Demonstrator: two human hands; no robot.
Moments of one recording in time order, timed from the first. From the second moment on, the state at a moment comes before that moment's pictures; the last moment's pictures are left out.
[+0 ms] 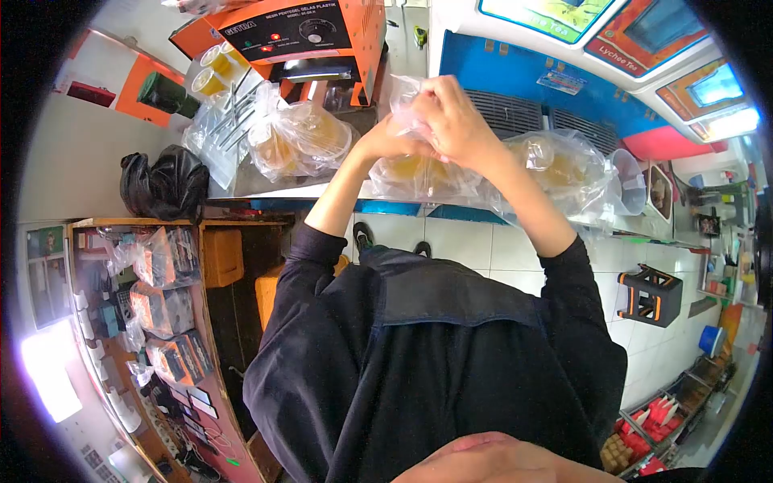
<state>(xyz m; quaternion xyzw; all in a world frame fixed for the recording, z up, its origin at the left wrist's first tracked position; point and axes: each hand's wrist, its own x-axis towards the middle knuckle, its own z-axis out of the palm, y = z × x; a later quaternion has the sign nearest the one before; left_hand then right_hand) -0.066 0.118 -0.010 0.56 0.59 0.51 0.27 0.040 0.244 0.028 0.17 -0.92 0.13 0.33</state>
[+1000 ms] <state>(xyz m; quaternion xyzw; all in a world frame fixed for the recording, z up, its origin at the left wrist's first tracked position) -0.078 0.128 -0.012 0.48 0.39 0.54 0.57 0.026 0.258 0.118 0.39 -0.89 -0.16 -0.15</state>
